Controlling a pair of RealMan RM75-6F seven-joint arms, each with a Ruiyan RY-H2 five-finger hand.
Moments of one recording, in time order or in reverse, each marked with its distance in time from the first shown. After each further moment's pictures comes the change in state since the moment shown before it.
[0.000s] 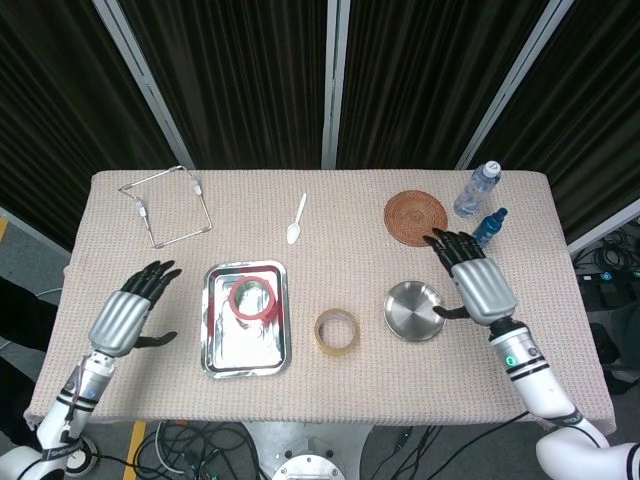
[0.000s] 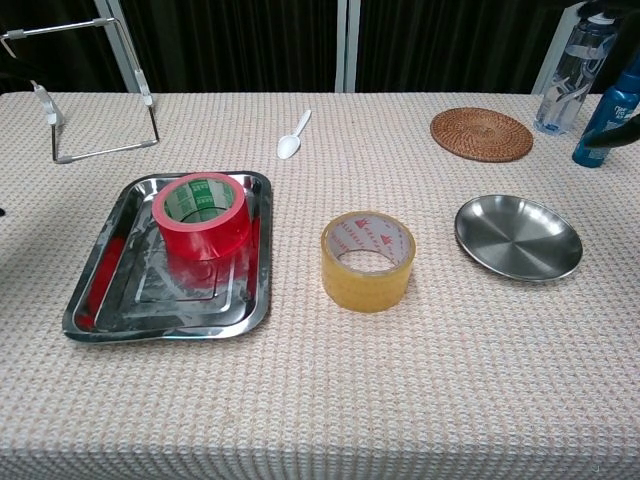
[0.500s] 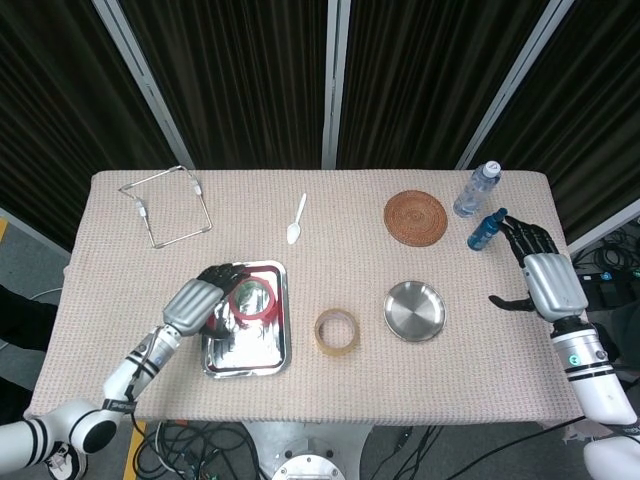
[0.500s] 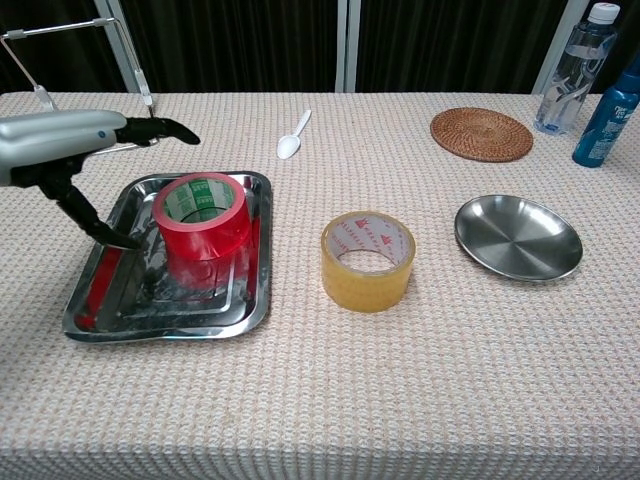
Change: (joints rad) left arm -0.245 -0.088 -0.062 -0.021 -0.220 -0.379 0.142; right arm -0.103 0.094 0.012 0.128 -0.035 0.032 0.226
